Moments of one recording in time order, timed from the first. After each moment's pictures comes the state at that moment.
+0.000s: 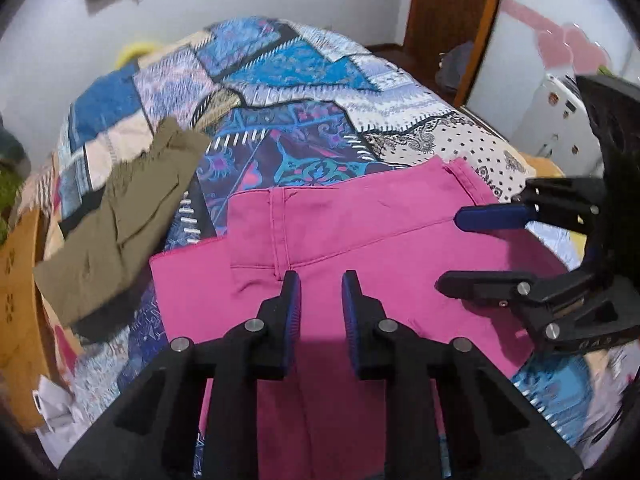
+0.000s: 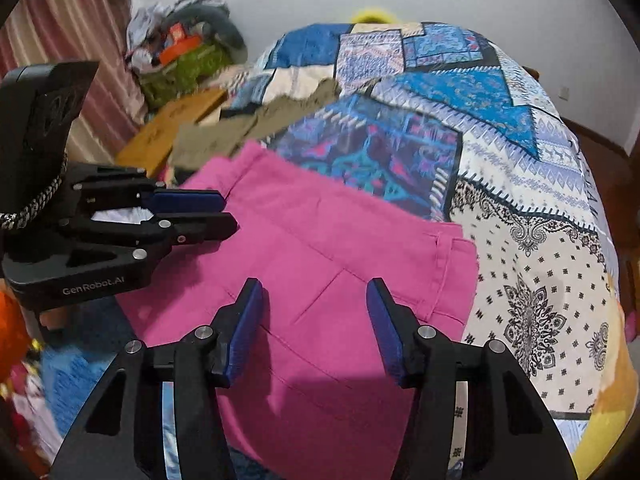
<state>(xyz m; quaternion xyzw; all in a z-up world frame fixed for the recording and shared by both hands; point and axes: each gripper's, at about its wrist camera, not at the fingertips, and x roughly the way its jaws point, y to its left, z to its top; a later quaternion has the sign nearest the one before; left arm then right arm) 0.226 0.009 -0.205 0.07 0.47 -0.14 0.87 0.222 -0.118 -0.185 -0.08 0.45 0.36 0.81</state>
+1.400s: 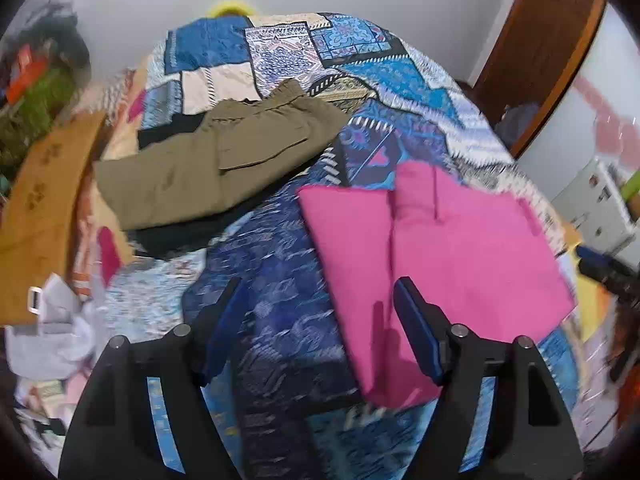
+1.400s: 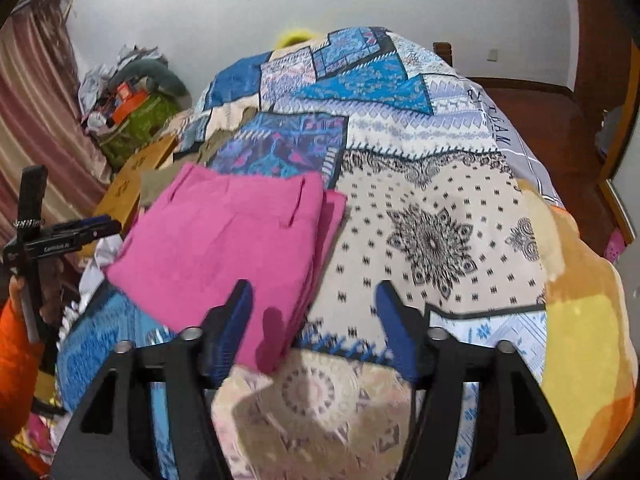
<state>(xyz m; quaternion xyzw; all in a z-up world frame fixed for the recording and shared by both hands) 0.196 0.118 -0.189 -0.08 0.49 -0.03 0.87 0.193 -0.222 -0.165 0.03 0.45 0.26 0.85</state>
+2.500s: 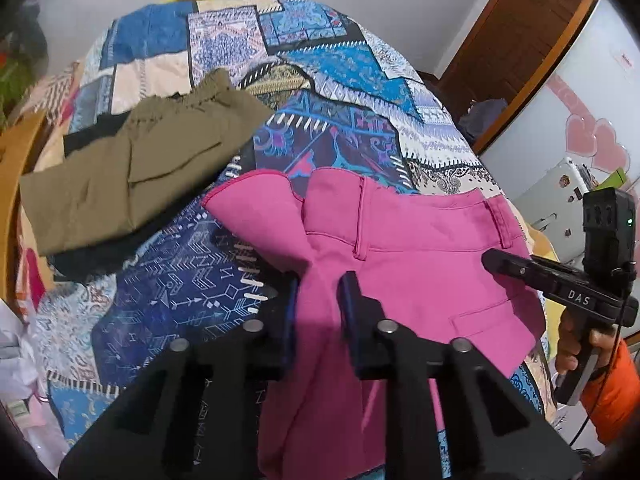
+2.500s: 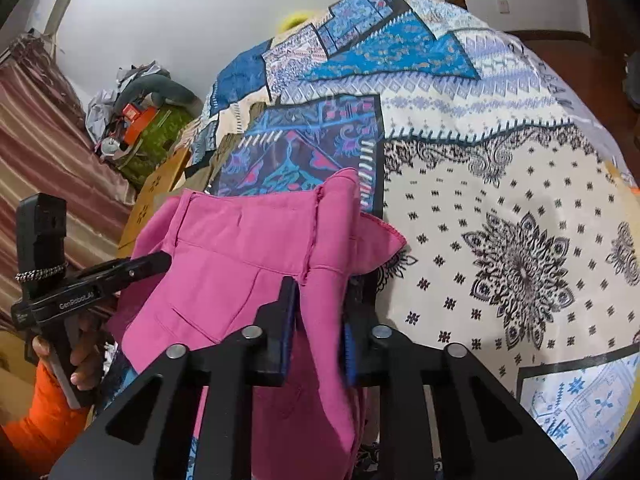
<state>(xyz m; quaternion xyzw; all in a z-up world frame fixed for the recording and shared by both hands) 0.246 0.066 -0.206 -0.09 0.50 -0.09 0.86 0.254 -0.185 -0.196 0.11 0.49 0.31 0.81</state>
